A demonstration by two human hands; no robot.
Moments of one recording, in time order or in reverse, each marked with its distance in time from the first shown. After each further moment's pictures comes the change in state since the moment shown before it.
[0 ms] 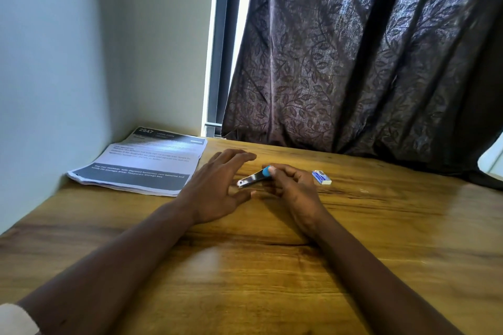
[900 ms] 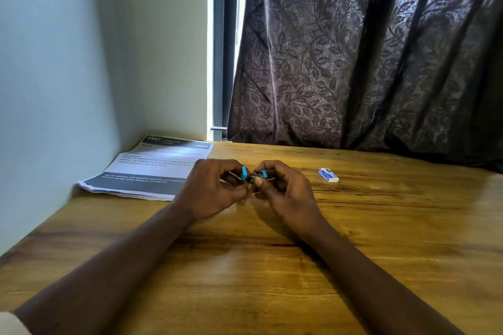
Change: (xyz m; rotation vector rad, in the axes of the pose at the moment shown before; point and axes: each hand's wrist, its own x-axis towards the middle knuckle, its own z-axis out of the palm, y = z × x) left_hand -0.002 0.006 -0.009 -0.256 0.132 -0.087; right_hand -0.017 -0.003 0.006 -0.260 -0.125 -0.361
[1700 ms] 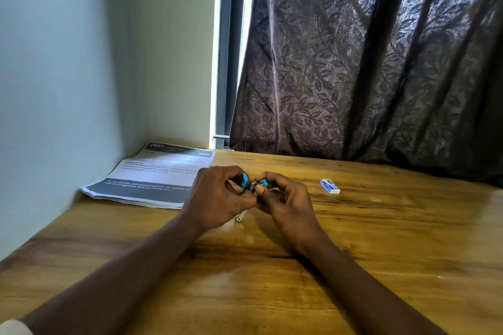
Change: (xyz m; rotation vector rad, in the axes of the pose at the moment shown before) left_hand -0.003 0.019 0.004 -0.032 0.135 -0.113; right_hand -0.001 -0.006 0.008 0.372 0.031 0.138
